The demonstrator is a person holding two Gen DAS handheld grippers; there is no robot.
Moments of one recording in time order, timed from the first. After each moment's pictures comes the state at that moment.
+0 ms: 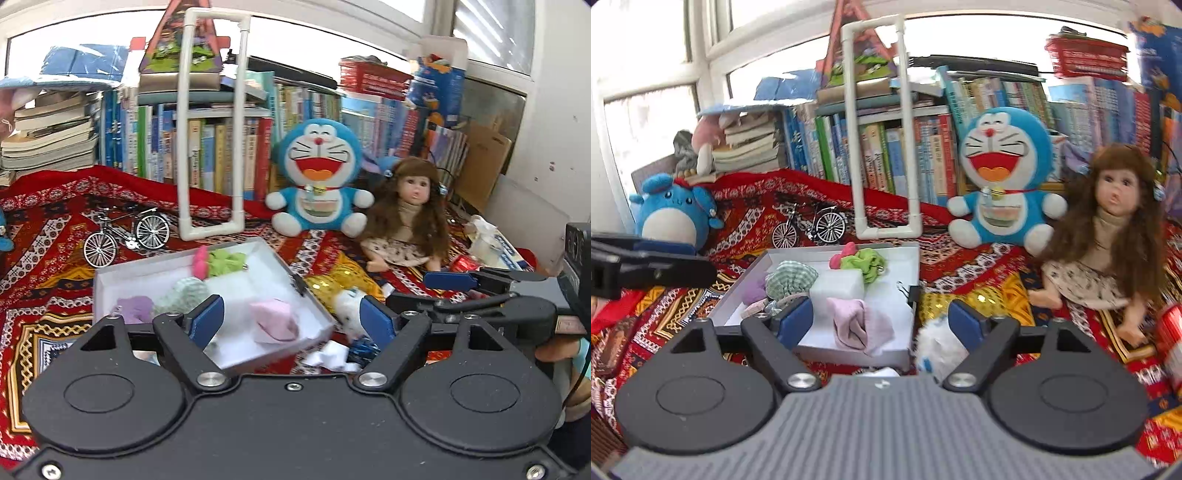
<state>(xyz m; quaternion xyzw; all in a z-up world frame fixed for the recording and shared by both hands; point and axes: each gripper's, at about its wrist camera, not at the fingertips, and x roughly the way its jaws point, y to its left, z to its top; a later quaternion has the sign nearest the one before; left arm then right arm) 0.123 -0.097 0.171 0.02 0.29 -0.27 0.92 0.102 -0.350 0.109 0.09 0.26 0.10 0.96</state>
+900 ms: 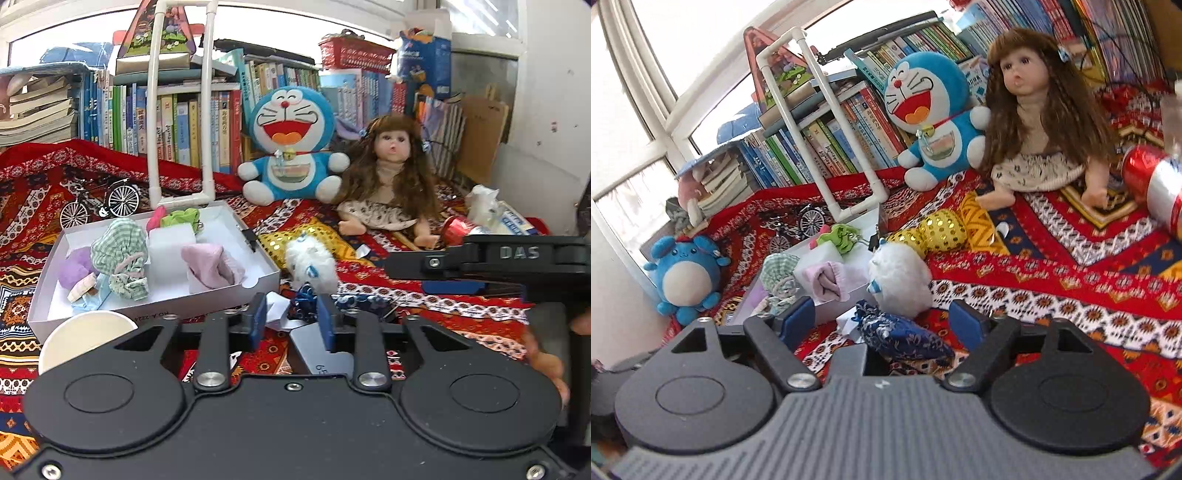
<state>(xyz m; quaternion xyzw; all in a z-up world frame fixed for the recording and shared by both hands) 0.062 -0.186 0.081 0.04 0.27 -0.23 0.93 0.057 -0.429 0.040 0.28 0.28 0.11 0.91</state>
